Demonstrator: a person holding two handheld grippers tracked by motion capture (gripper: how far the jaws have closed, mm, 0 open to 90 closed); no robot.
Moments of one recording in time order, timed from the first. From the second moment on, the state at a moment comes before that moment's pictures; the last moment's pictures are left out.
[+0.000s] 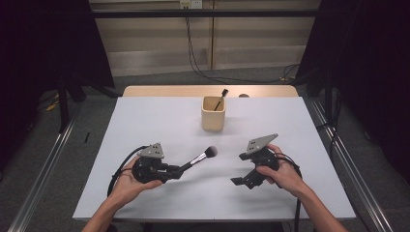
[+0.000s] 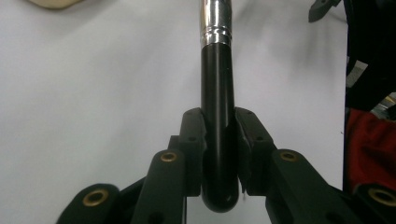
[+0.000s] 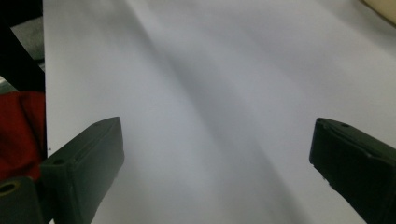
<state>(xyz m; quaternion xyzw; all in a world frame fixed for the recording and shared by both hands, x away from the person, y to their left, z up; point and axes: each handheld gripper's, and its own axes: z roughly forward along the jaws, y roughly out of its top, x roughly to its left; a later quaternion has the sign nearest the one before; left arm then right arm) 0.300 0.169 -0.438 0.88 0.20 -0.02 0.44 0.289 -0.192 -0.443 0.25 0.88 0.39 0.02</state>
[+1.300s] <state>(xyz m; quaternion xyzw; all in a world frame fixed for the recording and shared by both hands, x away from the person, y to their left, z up) 0.297 0.164 -0.436 0.81 0.20 0.04 0.55 0.279 -0.175 -0.445 0.22 0.81 0.54 0.10</state>
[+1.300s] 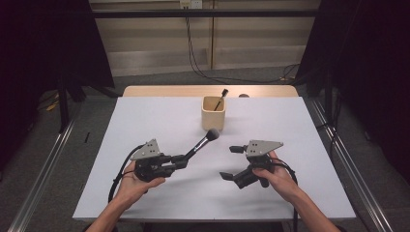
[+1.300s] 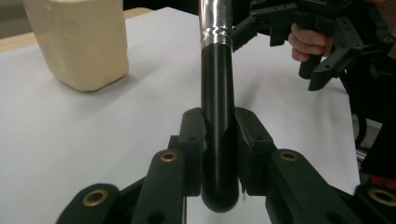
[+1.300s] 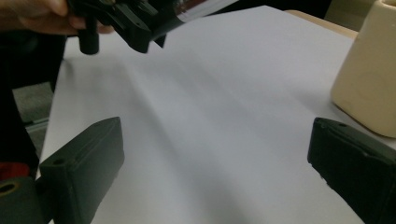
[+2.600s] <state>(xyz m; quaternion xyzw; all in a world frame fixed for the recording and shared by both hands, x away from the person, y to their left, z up) 0.289 0.139 -0.432 0.80 0.17 0.03 0.58 0.295 -0.148 -0.430 0.24 0.72 0.65 0.03</state>
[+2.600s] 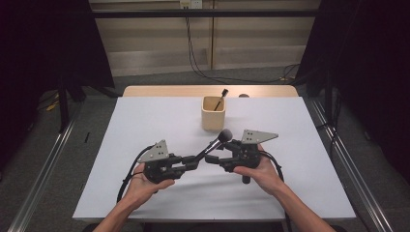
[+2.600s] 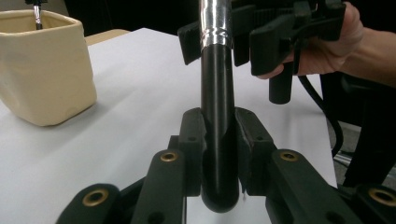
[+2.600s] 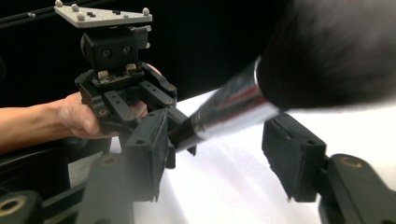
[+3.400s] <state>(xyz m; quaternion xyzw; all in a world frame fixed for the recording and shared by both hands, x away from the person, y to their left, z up) 0.288 0.131 -0.439 0.82 0.15 0.05 0.56 0.298 -0.150 -0.431 0.25 0.71 0.66 -0.02</state>
